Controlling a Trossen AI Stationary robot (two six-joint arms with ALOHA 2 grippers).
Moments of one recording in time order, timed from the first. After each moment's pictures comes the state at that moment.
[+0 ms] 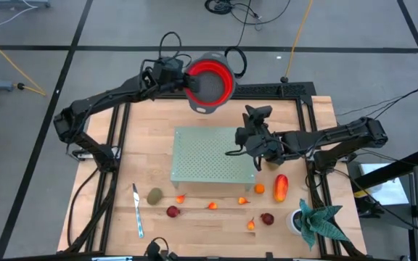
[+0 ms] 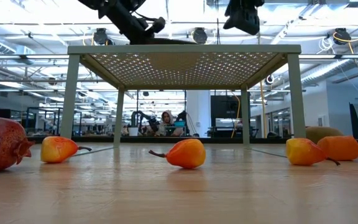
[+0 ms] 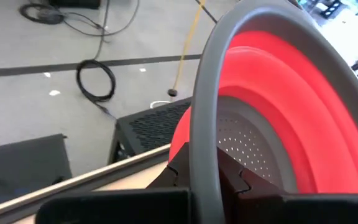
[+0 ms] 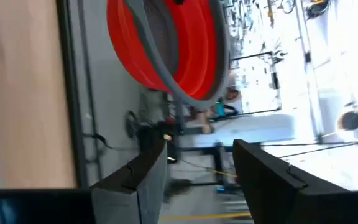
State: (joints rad) left arm 0.58 1.52 1.38 -0.32 -0.16 -0.54; right arm 0.16 1.39 1.19 -0.39 1.25 -0.69
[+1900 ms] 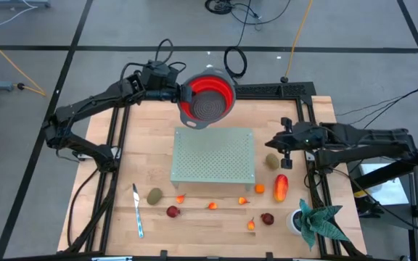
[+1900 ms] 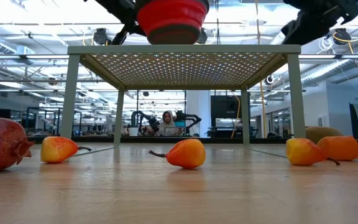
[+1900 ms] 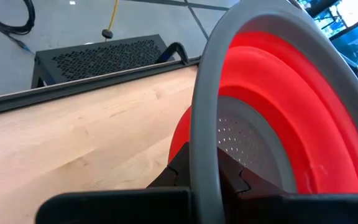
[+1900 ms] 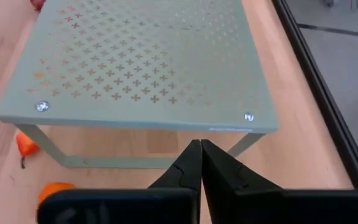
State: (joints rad) left arm 0.50 1.38 1.38 -0.49 0.10 -0.74; right arm -0.03 0.73 0.75 -0.66 0.13 -0.10
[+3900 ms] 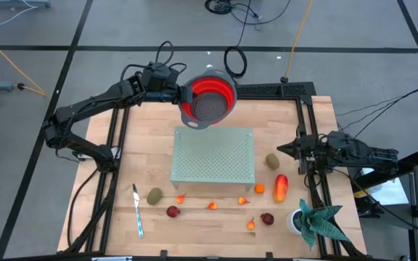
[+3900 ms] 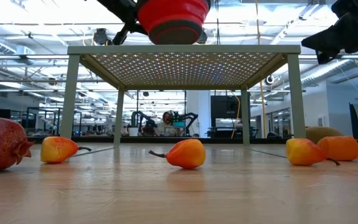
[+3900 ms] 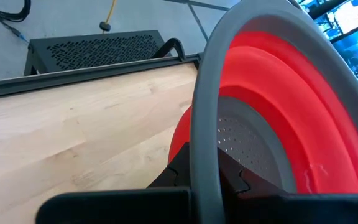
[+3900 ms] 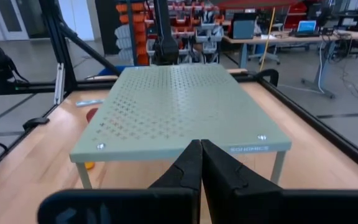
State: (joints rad) left arm 0.48 1.38 1.38 -0.49 0.10 -0.81; right arm -0.03 0.01 0.29 -0.40 0.02 0.03
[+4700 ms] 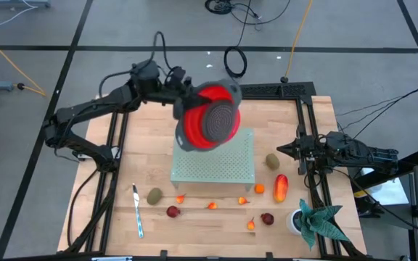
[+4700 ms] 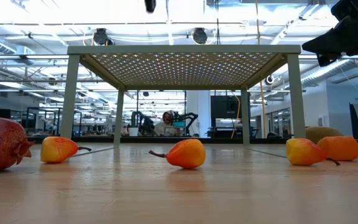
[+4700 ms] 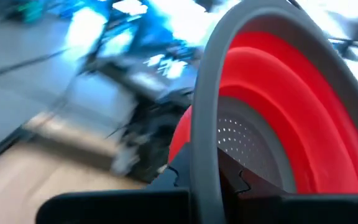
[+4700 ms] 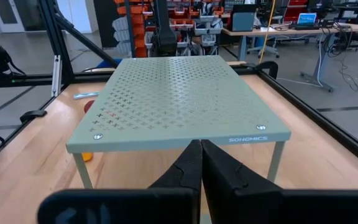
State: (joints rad) left arm 0.39 1.38 1.38 0.05 0.58 -0.43; right arm -0.03 0.00 0.29 -0.42 0.03 0.03
